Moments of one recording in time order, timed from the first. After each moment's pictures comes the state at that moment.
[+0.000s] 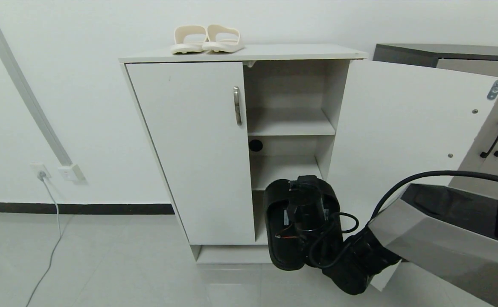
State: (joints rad) left arm 0.00 0.00 0.00 0.00 -0.04 0.04; right arm 0.79 2.31 -1.13 -0.92 -0.74 0.21
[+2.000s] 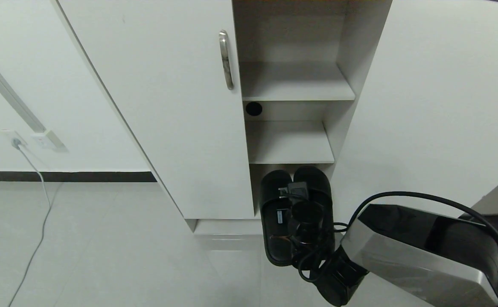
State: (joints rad) left arm 0.00 0.00 0.00 0.00 -0.04 0.04; right arm 0.78 2.48 -1.17 -1.36 -0.79 -0.08
